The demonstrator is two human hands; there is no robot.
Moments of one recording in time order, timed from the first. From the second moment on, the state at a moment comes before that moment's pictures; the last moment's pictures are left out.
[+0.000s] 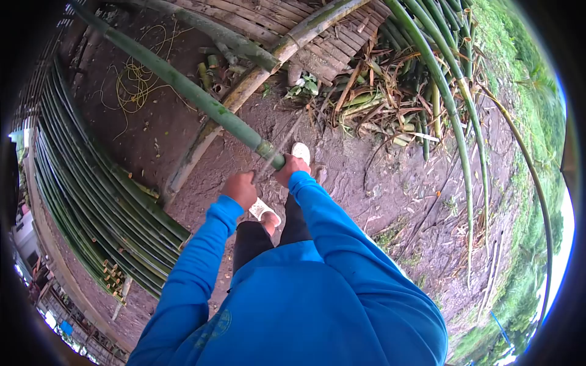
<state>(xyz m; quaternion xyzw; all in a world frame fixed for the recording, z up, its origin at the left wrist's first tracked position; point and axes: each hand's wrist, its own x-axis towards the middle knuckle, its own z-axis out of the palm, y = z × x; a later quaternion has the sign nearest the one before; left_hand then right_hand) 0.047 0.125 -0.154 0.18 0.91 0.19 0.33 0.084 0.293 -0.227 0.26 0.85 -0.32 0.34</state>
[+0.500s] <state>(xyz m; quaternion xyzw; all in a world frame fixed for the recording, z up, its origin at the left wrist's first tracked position) 0.040 0.145 -0.161 0.18 0.91 0.23 0.31 0.073 0.304 -0.197 0.26 0.82 -0.32 0.39</state>
